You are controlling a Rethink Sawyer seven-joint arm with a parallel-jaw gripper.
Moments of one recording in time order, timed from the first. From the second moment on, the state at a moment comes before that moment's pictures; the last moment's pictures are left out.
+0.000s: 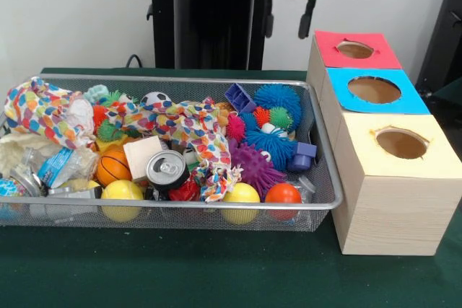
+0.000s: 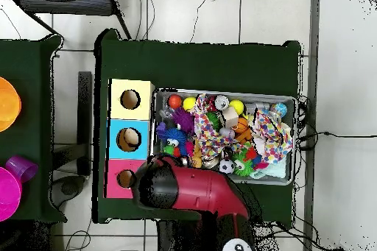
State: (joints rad) arm -0.14 -0.92 -0.03 1.99 -0.03 0.46 1.57
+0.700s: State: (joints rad) arm -0.24 -0.92 -0.03 1.91 -0.03 0.46 1.57
